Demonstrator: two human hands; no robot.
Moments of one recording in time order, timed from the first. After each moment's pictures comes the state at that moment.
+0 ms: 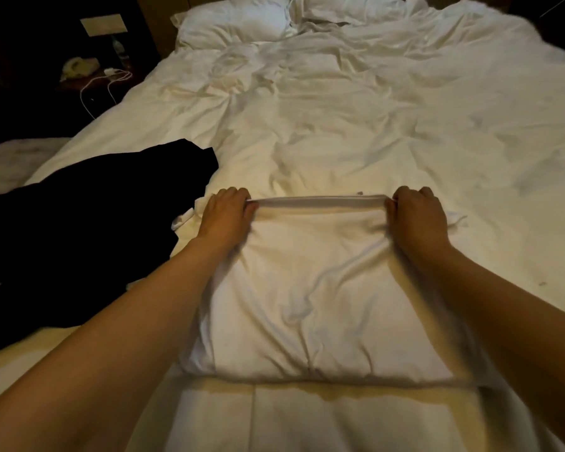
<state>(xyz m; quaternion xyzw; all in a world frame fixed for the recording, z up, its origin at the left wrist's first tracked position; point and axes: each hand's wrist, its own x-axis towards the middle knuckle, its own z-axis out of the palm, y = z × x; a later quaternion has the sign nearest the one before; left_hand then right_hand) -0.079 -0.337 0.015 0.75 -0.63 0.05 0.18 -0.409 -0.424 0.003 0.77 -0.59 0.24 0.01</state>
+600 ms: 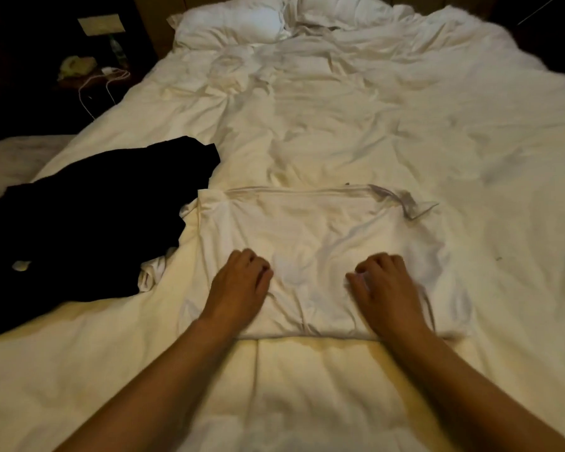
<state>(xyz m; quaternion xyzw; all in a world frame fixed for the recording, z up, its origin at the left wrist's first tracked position) -0.154 -0.183 -0.013 0.69 -0.69 0.05 0.21 -0.421 -0.245 -0.020 0.80 -0.50 0.32 -0.06</state>
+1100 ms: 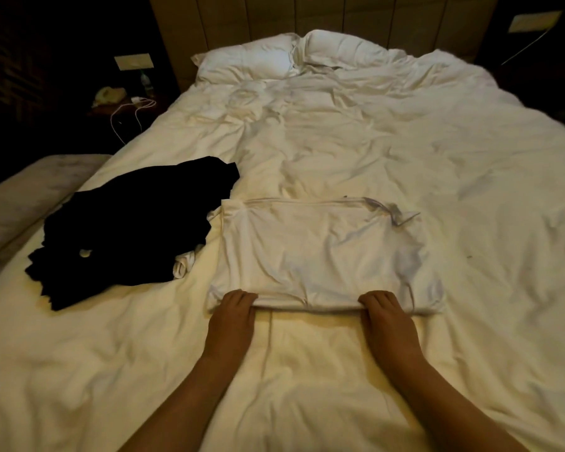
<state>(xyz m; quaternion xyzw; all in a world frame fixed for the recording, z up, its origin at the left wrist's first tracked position) -0.163 -0.074 -0.032 0.73 -0.62 0.05 0.26 -0.454 -0.159 -0.029 0.82 -0.48 0.29 -0.03</state>
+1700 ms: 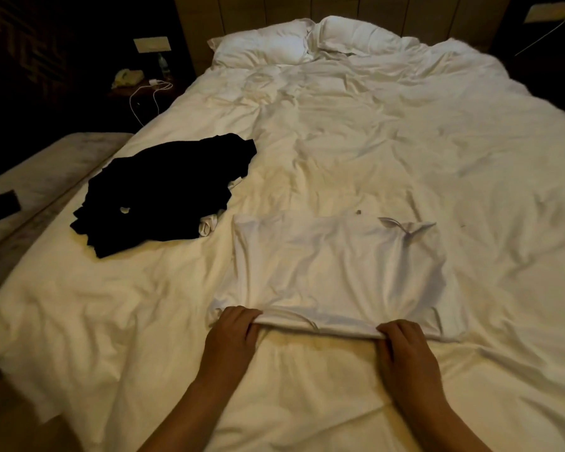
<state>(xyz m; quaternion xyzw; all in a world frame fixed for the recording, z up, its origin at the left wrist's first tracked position) -0.192 0.073 -0.031 0.72 -0.61 0.03 0.32 -0.499 -0.009 -0.027 0.79 -0.52 0.30 -0.09</state>
